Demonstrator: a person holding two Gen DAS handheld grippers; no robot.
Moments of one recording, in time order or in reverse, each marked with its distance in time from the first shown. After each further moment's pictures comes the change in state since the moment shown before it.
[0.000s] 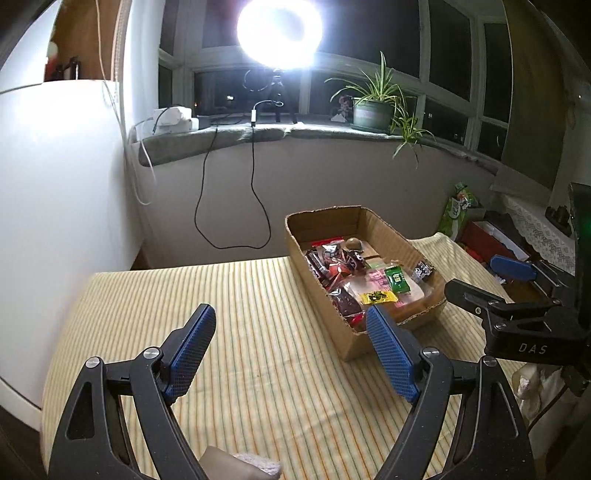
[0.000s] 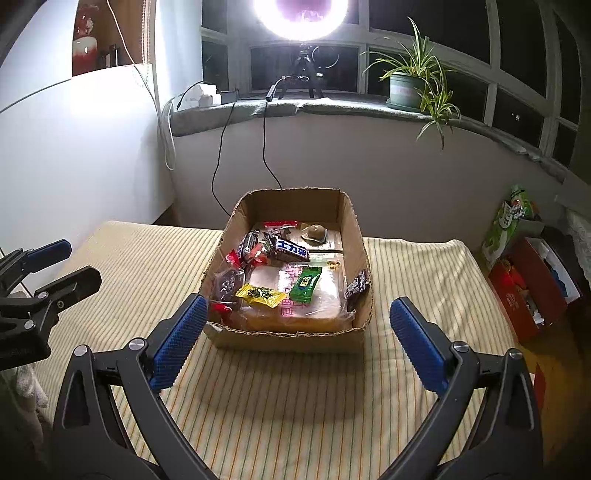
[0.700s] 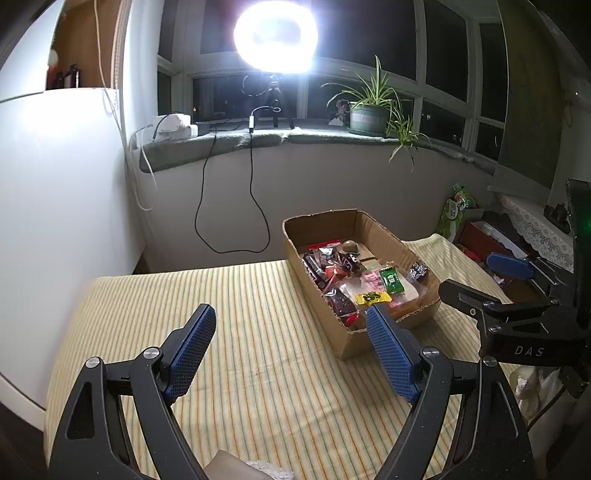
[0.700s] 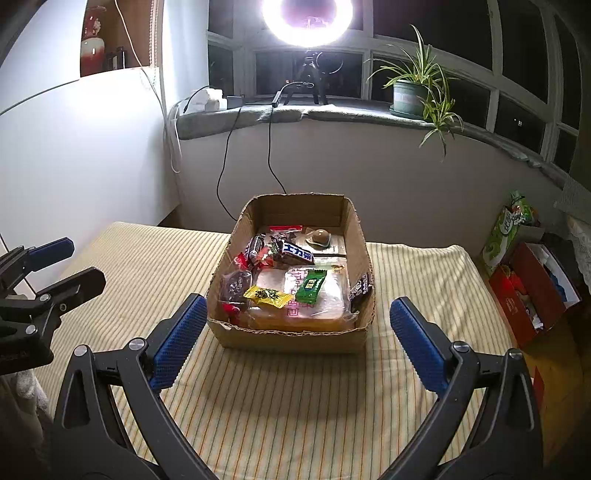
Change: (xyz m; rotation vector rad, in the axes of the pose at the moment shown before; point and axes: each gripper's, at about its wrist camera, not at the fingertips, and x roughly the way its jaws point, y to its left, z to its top) left arm -0.009 -0.006 -0.001 0.010 -0.015 0.007; right arm -0.009 0.003 0.001 -0.012 -0.017 0.007
